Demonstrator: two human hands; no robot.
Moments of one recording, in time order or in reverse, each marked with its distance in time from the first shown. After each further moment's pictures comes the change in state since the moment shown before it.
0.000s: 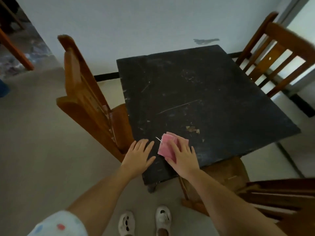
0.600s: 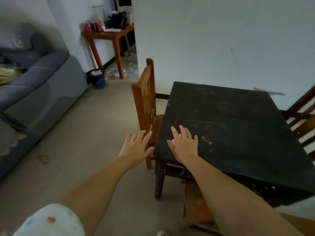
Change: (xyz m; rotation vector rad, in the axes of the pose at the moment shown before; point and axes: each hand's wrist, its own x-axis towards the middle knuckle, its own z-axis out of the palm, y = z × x) left_hand -0.175 0.124 -0.063 0.028 0.281 -0.569; right_hand -0.097 -0.017 -0.083 -0.134 0.179 -0.463
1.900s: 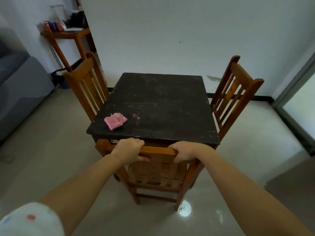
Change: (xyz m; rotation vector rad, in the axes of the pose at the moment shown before) left_hand -0.059 0.344 -0.005 0.111 -0.076 0.311; right_hand -0.227 0.317 -0.088 0.251 -0.680 -0.140
